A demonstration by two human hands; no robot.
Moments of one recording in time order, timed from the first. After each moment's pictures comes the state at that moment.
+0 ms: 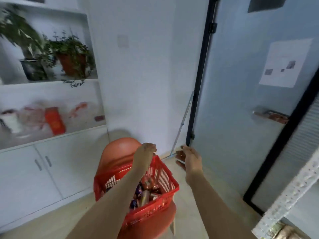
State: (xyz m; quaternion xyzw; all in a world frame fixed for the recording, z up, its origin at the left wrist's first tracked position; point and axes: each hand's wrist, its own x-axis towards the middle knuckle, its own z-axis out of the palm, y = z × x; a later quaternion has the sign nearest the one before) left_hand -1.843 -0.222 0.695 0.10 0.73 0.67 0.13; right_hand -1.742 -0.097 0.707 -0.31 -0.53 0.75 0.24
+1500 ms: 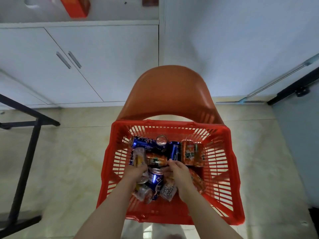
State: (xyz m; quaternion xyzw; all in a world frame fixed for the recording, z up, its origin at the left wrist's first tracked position) left_hand -2.036 -0.306 0.301 -0.46 0.67 0.49 0.32; right_hand -2.029 -0.136 0.359 -0.35 -0.62 0.64 -0.30
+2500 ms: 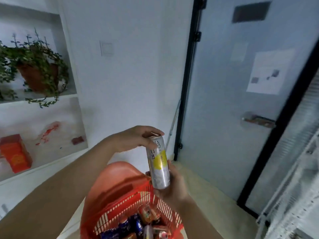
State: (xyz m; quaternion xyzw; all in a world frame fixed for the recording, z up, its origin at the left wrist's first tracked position) left_hand -2.052 -0.266 0.809 0.45 0.69 0.43 0.35; right_hand -1.886 -0.170 0.686 -0.14 -0.37 0.92 0.05
